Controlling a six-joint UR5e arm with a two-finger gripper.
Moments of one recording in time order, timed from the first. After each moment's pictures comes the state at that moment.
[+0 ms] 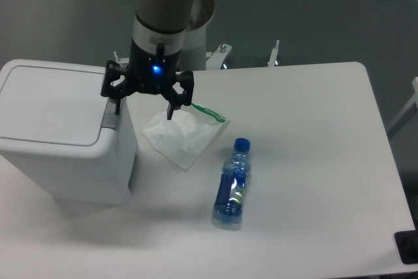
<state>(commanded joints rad) 2.29 -1.68 -1.49 -1.41 1.27 0.24</state>
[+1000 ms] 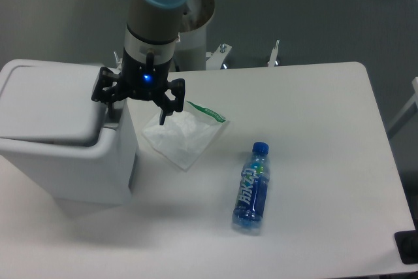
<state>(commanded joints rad) 2.29 -1.69 -1.52 -1.38 1.27 0.24</state>
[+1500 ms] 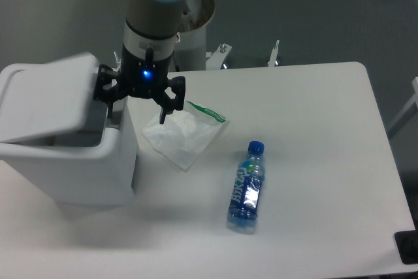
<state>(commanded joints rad) 2.29 -1.67 -1.43 -1.38 1.26 0.24</state>
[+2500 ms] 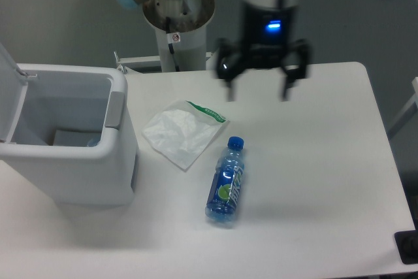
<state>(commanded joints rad) 2.82 -1.69 -1.49 -1.25 1.27 0.79</state>
